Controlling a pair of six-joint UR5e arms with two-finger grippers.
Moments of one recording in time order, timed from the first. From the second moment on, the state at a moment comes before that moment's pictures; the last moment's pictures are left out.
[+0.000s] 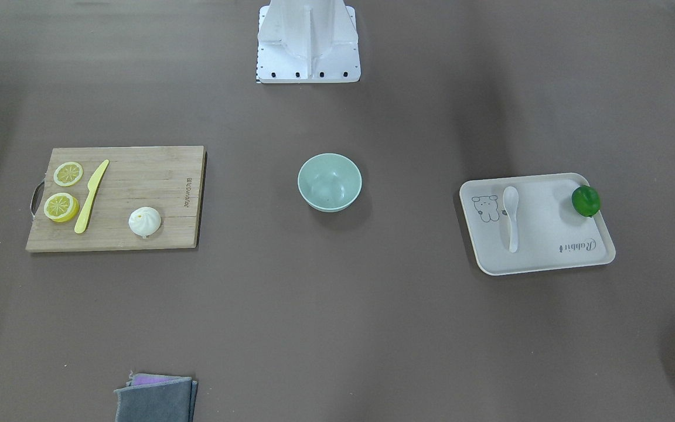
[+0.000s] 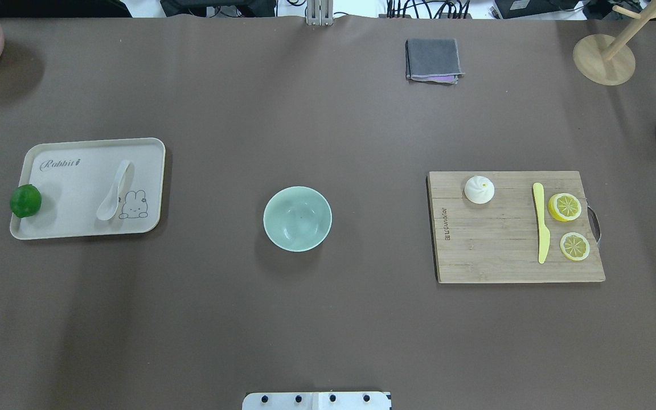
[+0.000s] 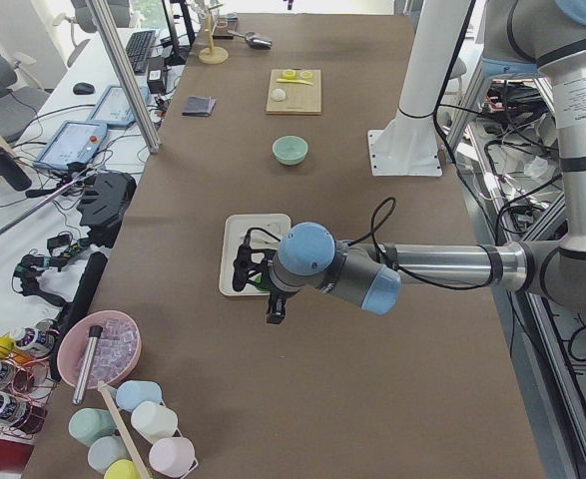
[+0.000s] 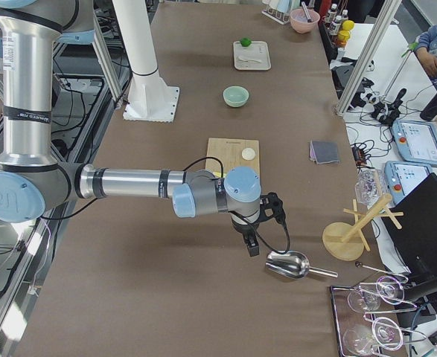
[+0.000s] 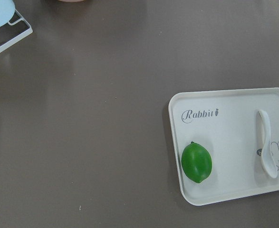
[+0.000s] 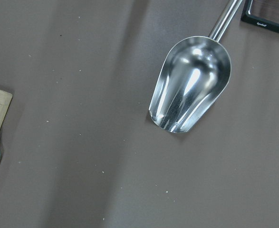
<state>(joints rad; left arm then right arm) -1.62 -1.32 -1.81 -2.03 -2.58 -0.25 1.56 -1.66 1.67 -1.38 2.34 -0.16</state>
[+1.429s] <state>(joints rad) -0.96 -1.76 -1.62 -2.10 -2.15 -0.66 1.17 -1.56 1.85 -1.30 2.36 0.43</state>
